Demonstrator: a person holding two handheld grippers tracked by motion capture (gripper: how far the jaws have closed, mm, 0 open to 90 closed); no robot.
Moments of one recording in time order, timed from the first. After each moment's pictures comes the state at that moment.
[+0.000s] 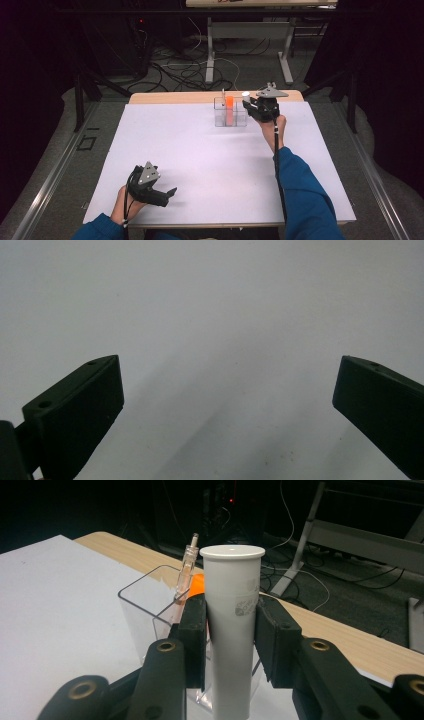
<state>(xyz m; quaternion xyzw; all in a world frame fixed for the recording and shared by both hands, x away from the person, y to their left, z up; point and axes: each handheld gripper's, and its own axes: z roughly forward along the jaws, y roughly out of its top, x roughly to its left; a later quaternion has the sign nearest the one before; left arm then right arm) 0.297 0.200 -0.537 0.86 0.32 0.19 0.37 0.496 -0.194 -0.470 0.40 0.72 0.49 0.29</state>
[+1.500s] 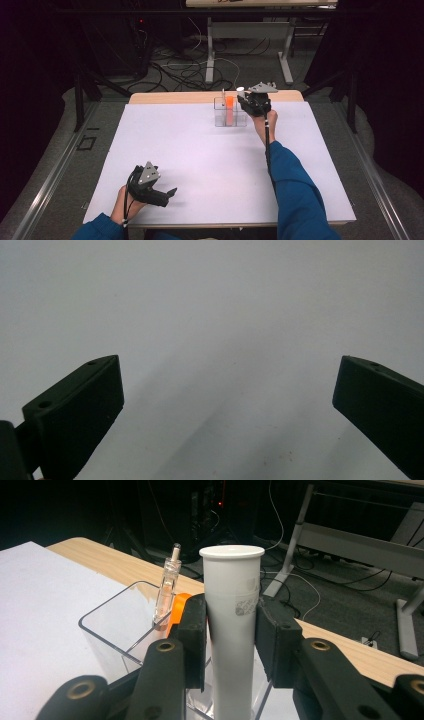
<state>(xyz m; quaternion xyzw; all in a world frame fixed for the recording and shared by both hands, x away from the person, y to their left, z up) 0.298 0.201 -0.536 0.86 0.31 0.18 0.36 0.529 -0.175 -0.482 0.40 0.71 0.48 0.31</state>
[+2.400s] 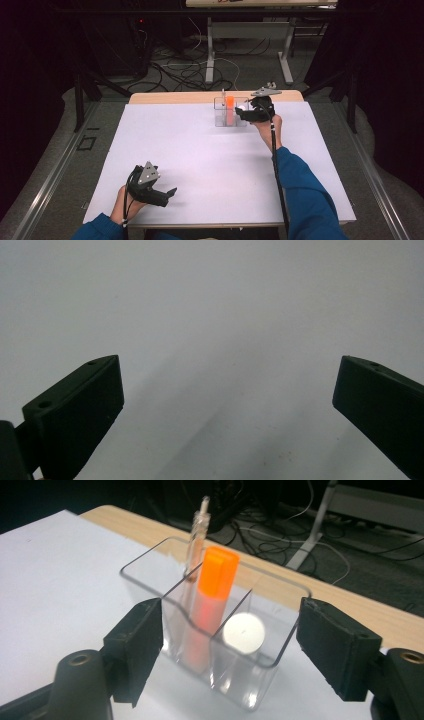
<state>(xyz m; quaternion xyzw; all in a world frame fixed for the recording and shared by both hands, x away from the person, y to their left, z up) 0.298 0.201 -0.536 0.86 0.31 0.19 0.37 0.507 -0.185 -0.480 0.41 0.75 0.46 0.24</state>
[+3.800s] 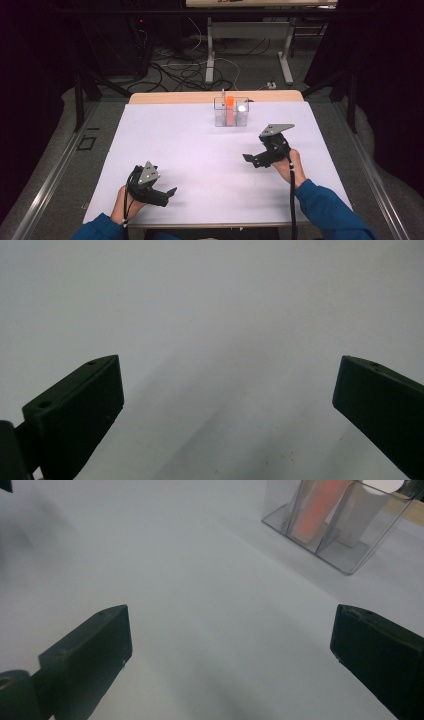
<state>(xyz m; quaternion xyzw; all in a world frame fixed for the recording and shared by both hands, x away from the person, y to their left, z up) 0.298 0.201 -0.537 0.85 0.32 0.19 0.36 0.384 -0.209 -0.491 0.33 0.84 0.41 0.14</state>
